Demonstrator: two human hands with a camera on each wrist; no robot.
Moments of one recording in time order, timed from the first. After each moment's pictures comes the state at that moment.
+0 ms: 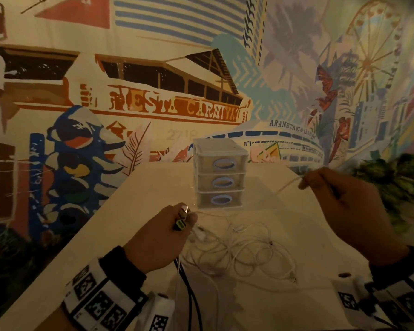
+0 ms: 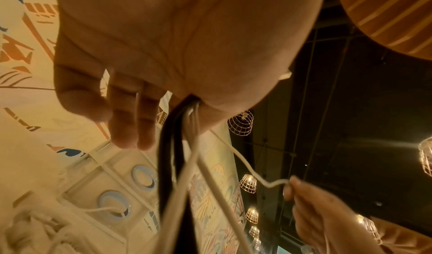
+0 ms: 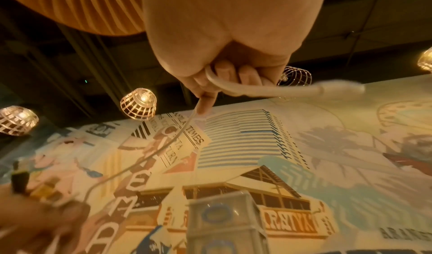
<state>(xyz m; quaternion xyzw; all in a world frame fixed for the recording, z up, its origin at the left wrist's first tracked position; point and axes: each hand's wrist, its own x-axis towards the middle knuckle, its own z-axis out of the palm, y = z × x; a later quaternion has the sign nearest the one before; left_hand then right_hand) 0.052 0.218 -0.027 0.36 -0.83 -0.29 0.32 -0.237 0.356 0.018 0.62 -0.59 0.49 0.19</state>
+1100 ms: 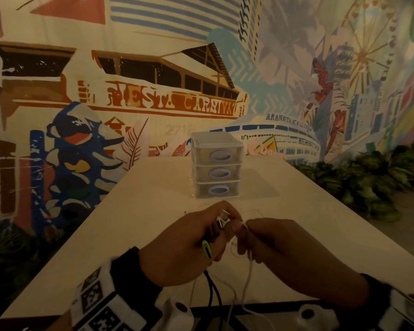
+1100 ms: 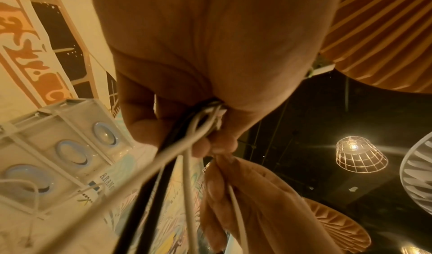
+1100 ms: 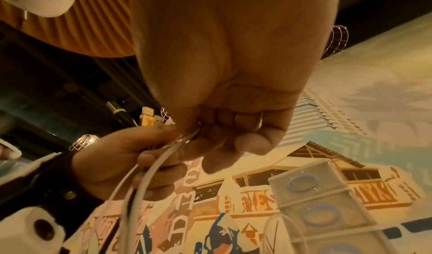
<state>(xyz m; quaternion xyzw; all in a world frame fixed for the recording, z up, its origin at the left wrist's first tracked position) 0.038 0.296 -0.004 0.14 -0.89 -0.35 0.26 -0.151 0.386 -0.012 0.74 -0.59 0.32 -0.07</state>
